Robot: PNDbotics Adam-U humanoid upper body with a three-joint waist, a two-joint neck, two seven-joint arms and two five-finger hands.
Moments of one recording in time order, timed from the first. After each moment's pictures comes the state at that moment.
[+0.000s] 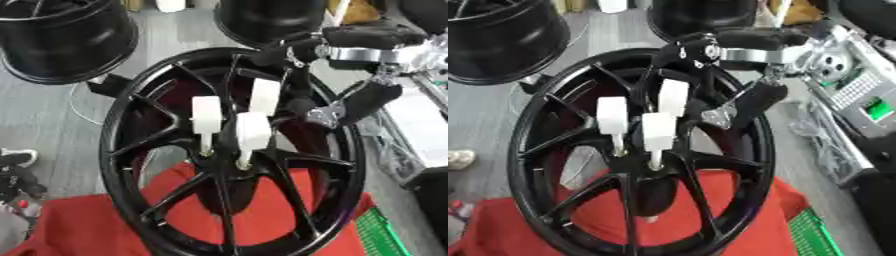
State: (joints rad) left arm -0.10 0.11 0.24 -1.88 0.08 0.04 -0.56; right arm -0.81 -0.77 0.35 -1.76 0.16 -0.16 0.70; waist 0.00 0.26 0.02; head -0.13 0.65
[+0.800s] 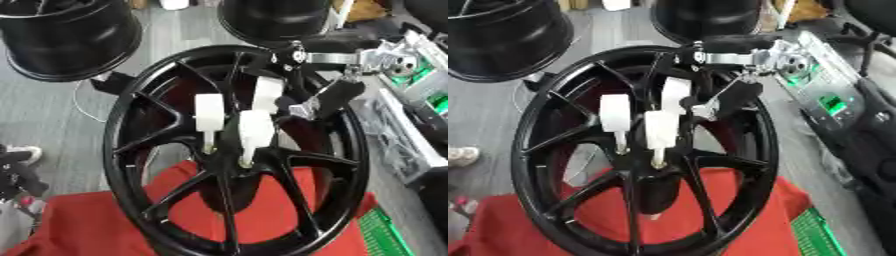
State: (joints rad) left arm -0.10 0.11 0.24 -1.88 0.08 0.05 -0.57; right arm -0.83 -0.69 0.35 -1.60 0.33 -0.19 0.72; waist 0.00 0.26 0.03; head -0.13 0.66
